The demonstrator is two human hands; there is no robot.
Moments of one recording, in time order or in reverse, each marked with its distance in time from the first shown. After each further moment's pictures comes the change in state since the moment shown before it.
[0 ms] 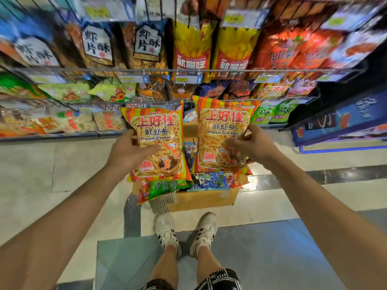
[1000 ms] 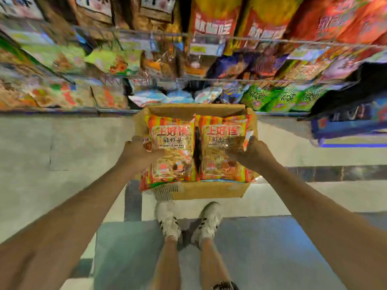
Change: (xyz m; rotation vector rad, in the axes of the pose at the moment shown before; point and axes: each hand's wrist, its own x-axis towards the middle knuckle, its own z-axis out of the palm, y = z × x) left_hand 0.050 -0.119 0.050 0.327 -0.095 -0.230; right_hand 0.040 0.066 0.095 -0.369 -0.127 0.173
